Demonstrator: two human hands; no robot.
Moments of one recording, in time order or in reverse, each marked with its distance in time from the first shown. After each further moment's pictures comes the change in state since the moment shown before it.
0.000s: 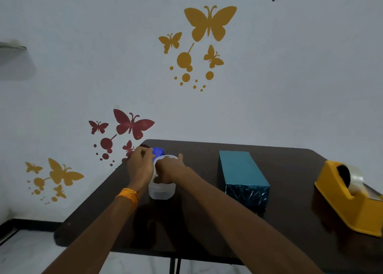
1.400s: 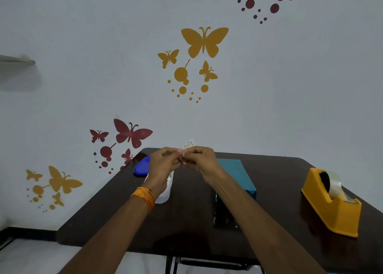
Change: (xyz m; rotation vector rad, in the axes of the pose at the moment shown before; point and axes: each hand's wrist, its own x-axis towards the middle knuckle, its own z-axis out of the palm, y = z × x) left_hand -0.053 0.070 0.022 -0.402 -0.309 -0.083; right_hand -0.094 0.068 -0.030 1.594 0.484 0.069
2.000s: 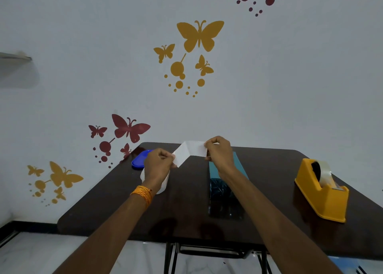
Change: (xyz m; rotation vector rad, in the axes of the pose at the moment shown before) left_hand -0.008 -0.024 -0.002 0.382 0.128 0.042; right_hand -0.016 -0.006 -0.048 -0.267 0.391 -0.054
